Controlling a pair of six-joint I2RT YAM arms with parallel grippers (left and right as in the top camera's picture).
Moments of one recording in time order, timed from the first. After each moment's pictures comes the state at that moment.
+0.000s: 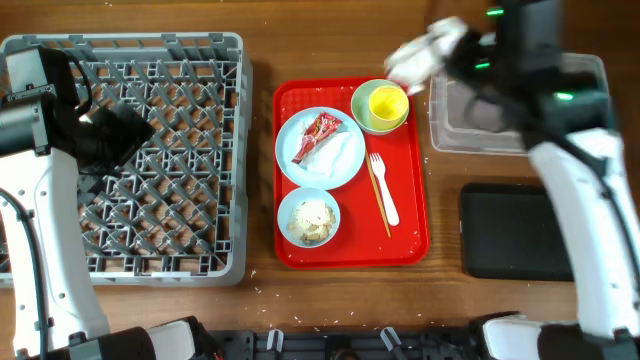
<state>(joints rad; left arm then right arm) 0.26 1.47 1.60 -1.41 0.02 -0.58 0.16 1.49 1.65 -0.88 0.10 0.60</state>
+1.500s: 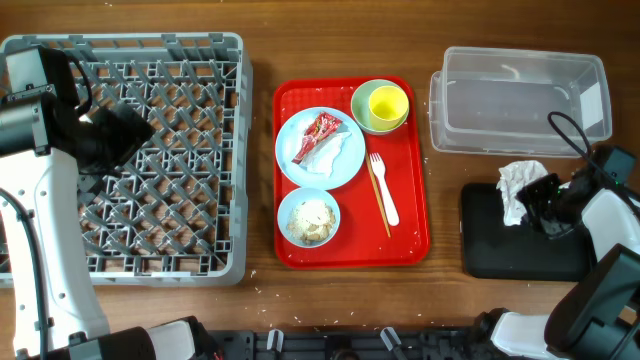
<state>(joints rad) 0.26 1.47 1.60 -1.41 0.02 -0.58 -0.57 1.55 0.80 -0.63 -0.23 0.55</state>
